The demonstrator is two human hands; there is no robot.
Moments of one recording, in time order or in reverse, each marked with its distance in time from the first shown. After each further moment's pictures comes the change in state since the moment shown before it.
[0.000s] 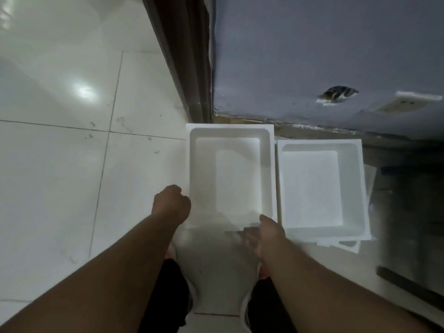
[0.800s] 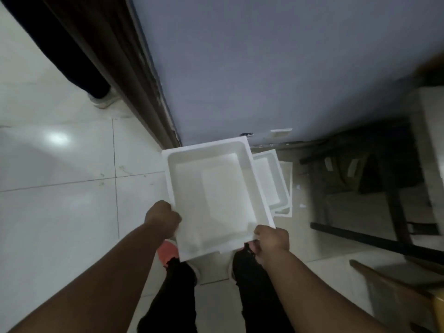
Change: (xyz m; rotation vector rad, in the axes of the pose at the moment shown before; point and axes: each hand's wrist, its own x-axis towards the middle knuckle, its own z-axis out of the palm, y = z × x) left_hand -0.207 0.053 -0.170 -0.074 -0.137 0.092; right_hand -0.286 0.016 -0.134 0.117 0.183 -0.207
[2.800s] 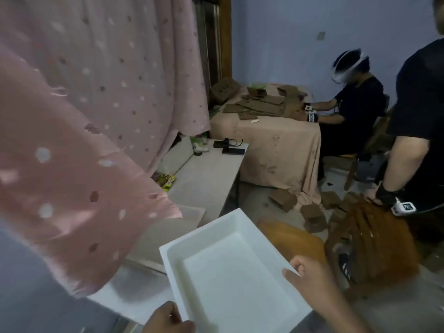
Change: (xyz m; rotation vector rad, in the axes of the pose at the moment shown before) left_hand -0.631 0.246 0.290 0.694 -0.445 1.046; right_hand -0.210 0.166 -0.723 0.058 0.614 -0.514
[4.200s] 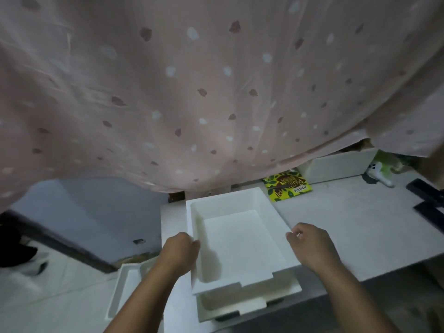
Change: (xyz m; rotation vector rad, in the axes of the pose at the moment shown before) left_hand 0.193 0.025 -0.124 -0.065 0.641 -0.703; right_hand 0.375 -0.279 0.179 -0.291 -0.543 -0.672
